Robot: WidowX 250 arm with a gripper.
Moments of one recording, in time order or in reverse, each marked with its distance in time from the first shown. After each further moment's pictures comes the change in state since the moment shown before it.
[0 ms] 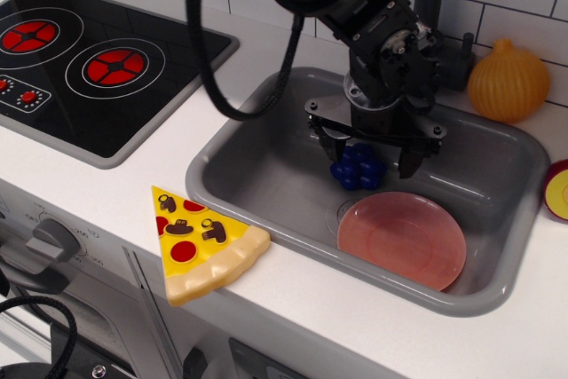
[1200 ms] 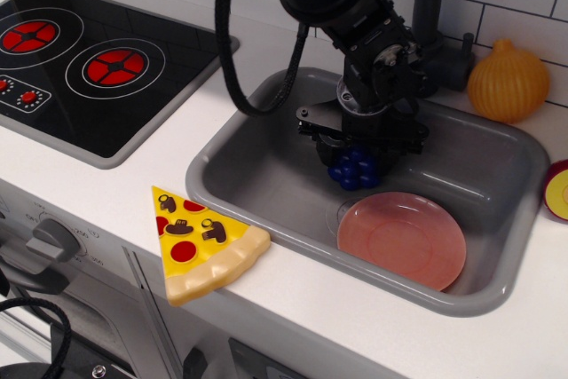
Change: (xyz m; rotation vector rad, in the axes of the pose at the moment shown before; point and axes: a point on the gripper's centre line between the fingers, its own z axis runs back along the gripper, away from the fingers) arm 0.004 0.012 -0.025 0.055 0.019 0.069
